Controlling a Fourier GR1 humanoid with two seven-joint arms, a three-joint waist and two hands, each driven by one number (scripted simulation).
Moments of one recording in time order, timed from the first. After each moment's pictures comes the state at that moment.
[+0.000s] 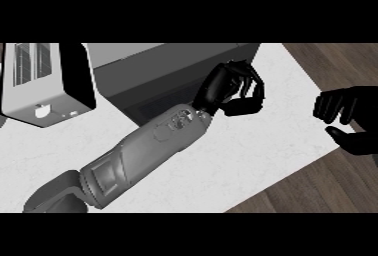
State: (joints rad) left arm -1.13 0.03 -0.86 -0.74 0.66 0.54 -0.30; right arm -0.37 -0.63 0.09 -1.34 -0.45 0.62 -0.53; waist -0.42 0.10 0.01
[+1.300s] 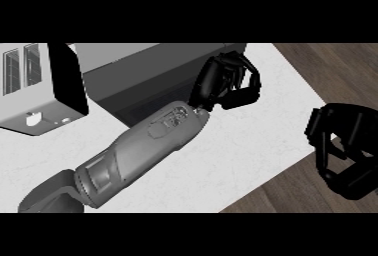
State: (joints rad) left arm -1.13 0.05 -0.83 -0.78 0.72 0.66 -0.34; right arm -0.34 -0.65 0.22 -1.63 -0.52 0.66 -0.43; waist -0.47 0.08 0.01
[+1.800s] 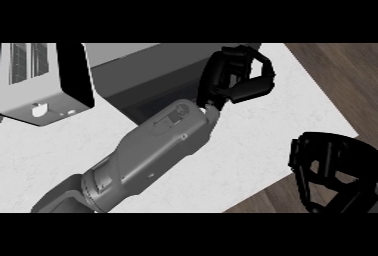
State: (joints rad) left arm -1.11 0.00 -0.68 -0.85 0.95 0.58 -0.28; right arm -0.25 -0.66 0.33 -1.70 -0.53 0.70 -0.36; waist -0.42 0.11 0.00
